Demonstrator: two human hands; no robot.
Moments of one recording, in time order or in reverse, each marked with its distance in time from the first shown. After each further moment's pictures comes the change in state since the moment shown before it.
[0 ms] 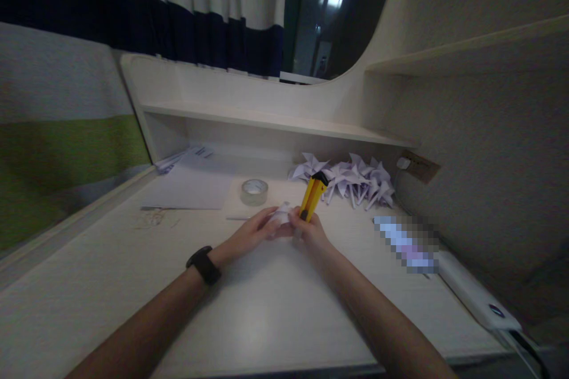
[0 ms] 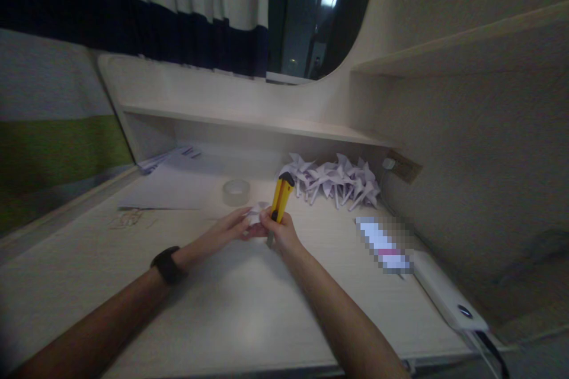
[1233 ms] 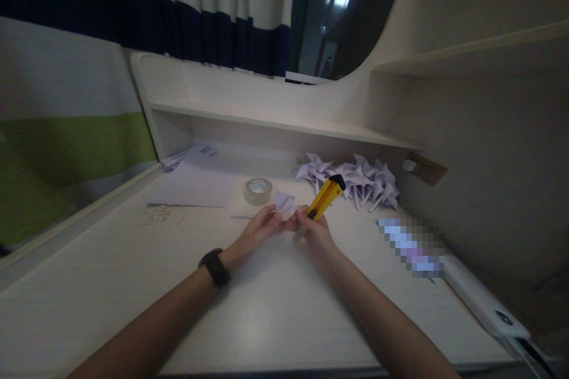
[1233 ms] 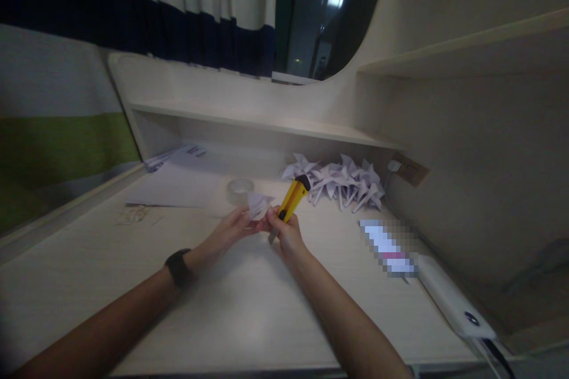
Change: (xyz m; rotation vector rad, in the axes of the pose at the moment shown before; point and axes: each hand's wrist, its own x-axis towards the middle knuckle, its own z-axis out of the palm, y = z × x) left_hand 0.001 -0.004 0.018 -0.451 0.162 -0.072; right_hand -0.002 -0.003 0.000 0.024 0.048 -0.110
